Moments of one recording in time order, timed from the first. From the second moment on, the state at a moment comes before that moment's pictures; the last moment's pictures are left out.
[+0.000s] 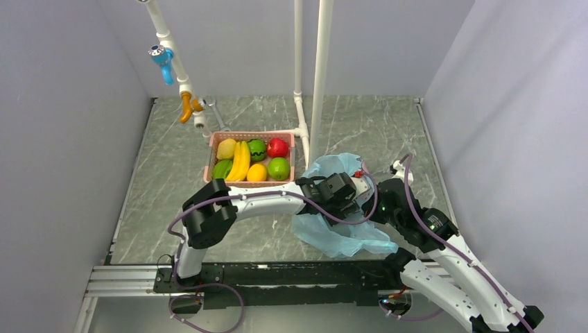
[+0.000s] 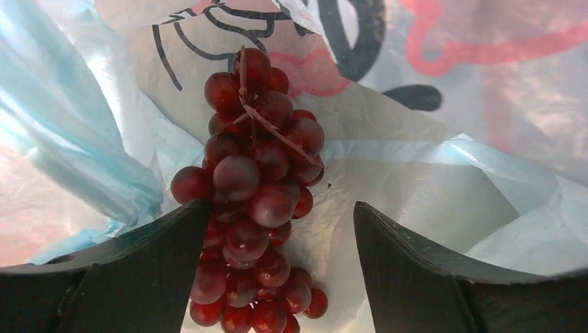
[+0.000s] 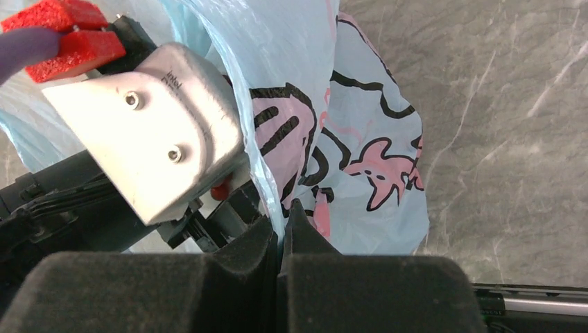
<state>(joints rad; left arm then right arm) -1.19 1.96 1.49 -0.43 -0.19 -0.04 0.62 0.62 0.75 -0.92 0.28 0.80</state>
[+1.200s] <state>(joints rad) -1.15 1.73 1.46 -0.42 -0.04 -0.08 0.62 0.61 0.74 -0.93 0.28 0.81</state>
